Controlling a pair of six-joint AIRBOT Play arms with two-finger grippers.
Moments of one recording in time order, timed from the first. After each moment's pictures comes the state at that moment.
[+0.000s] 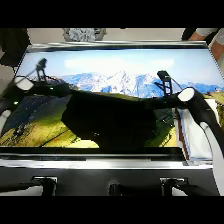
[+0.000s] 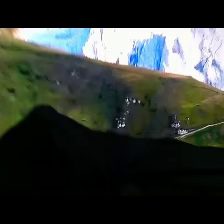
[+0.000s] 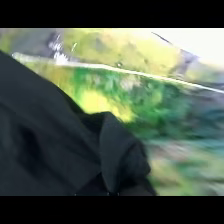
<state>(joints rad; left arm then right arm) -0.04 -1.48 1.34 1.01 -0.95 -1.45 0.03 -1.36 1.11 -0.98 0.88 1.07</state>
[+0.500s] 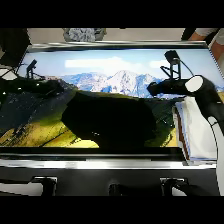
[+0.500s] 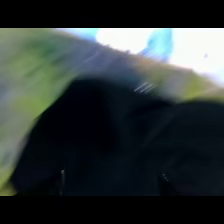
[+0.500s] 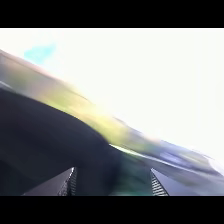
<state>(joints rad) 0.19 -1.56 1.52 1.01 -1.33 -1.44 0.03 -1.29 1.30 -1.22 0.87 1.09</state>
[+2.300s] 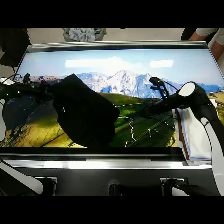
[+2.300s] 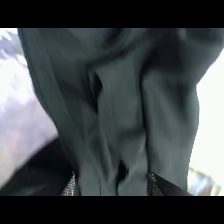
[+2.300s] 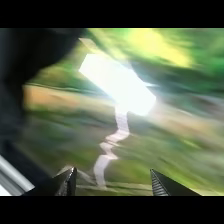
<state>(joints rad) 0.36 -1.93 1.76 0.80 -1.36 -1.55 0.04 -1.37 1.19 -0.99 1.26 0.94</state>
